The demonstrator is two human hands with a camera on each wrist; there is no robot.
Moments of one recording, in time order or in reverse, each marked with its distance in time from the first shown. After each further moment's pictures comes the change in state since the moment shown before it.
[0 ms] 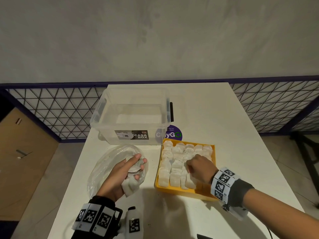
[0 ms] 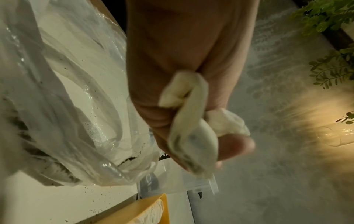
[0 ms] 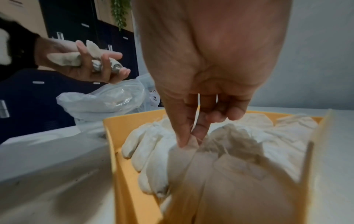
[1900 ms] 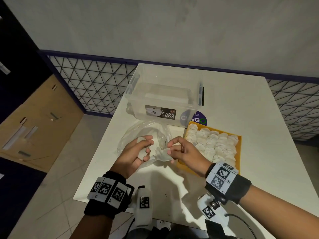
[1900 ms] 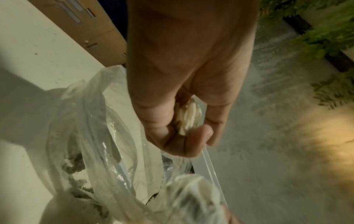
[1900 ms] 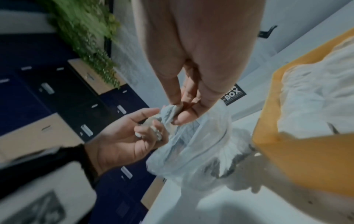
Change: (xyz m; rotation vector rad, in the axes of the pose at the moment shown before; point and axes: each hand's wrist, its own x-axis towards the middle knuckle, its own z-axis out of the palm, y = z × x) left_hand -0.035 -0.010 -0.040 -0.138 0.146 0.078; right_hand -0.017 -0.130 -0.005 1.299 -0.087 -0.202
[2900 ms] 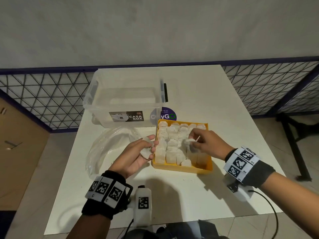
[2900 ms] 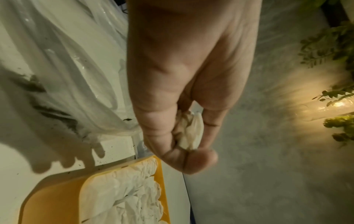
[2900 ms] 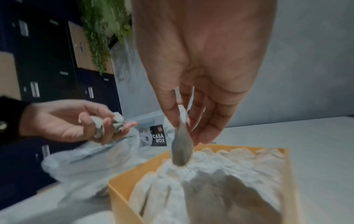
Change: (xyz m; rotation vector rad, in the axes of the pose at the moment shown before) left_hand 0.013 -0.012 0.074 0.051 -0.285 -0.193; right_hand -0.060 -0.001 -0.123 -0.830 0.293 0.052
